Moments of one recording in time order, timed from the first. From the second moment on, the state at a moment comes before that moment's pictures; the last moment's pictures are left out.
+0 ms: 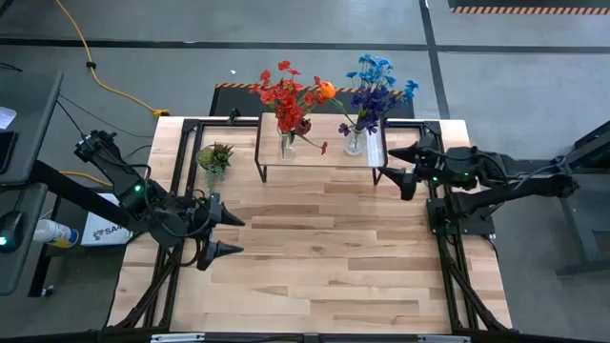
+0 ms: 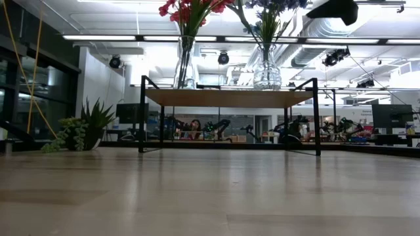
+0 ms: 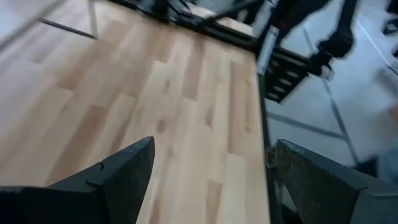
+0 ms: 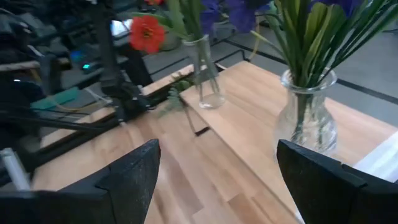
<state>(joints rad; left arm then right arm) -0.72 0.99 1.08 -0.67 -0.55 -0.72 0.07 0.72 0.88 -0.48 0.45 0.45</state>
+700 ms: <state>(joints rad) -0.72 1.08 1.08 -0.58 -0.48 -0.65 0.33 0.53 0.88 -0.68 0.55 0.57</state>
